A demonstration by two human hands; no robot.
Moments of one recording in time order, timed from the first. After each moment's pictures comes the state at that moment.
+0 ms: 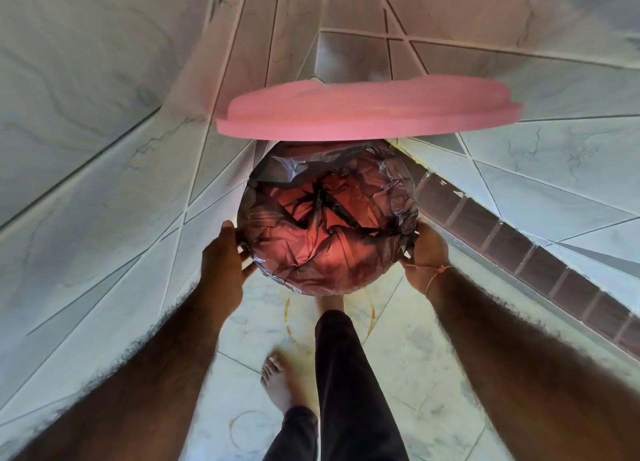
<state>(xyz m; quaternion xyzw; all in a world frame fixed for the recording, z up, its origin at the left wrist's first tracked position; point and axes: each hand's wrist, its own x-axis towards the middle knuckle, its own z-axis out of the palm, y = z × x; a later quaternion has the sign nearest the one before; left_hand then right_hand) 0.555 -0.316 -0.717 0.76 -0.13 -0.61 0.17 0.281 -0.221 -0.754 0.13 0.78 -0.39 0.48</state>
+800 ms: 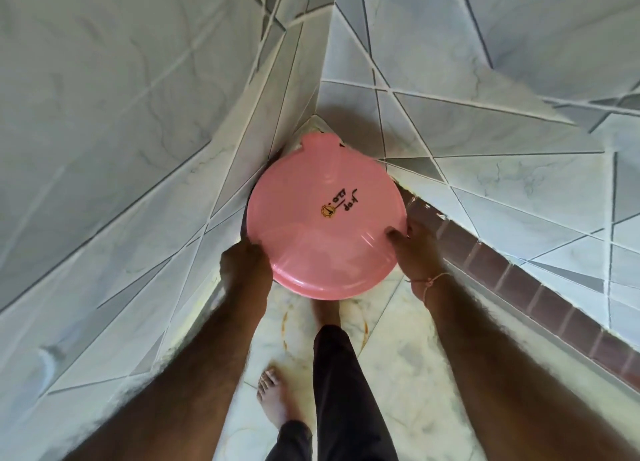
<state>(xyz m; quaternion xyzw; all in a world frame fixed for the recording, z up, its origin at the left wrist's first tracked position) 0.525 -0.314 -0.657 0.82 -0.34 -0.47 0.07 0.300 -0.247 -0.662 -0.19 0.85 -0.26 0.42</state>
